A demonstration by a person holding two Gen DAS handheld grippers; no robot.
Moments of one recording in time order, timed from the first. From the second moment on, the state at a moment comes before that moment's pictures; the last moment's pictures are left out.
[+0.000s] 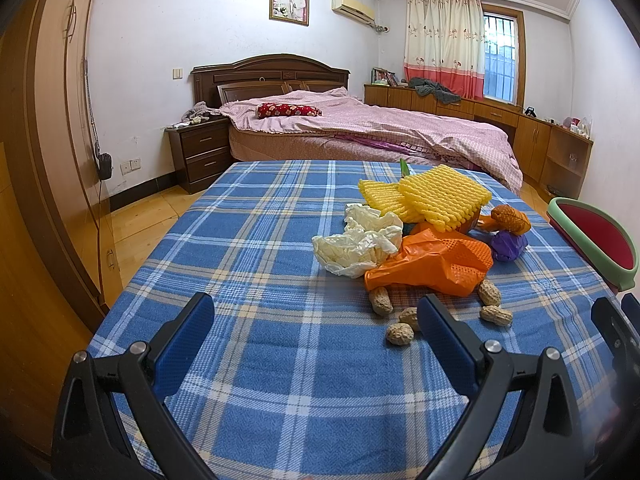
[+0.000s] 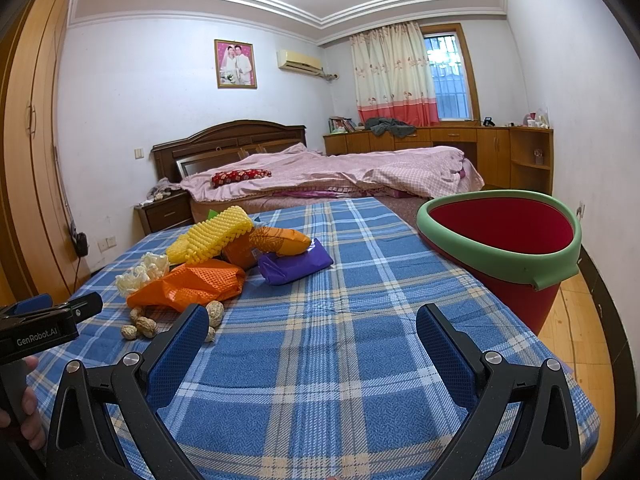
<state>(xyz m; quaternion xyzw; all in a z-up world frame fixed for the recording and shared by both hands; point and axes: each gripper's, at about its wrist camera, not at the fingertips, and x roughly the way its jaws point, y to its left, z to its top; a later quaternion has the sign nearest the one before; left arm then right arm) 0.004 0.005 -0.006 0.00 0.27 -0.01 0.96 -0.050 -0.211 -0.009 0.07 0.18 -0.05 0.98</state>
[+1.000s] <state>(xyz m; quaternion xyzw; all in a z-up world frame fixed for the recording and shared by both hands) 0.011 0.002 -0.010 -0.01 0.28 -0.02 0.96 -0.047 -0.210 -0.010 0.08 0.19 -0.04 0.98</state>
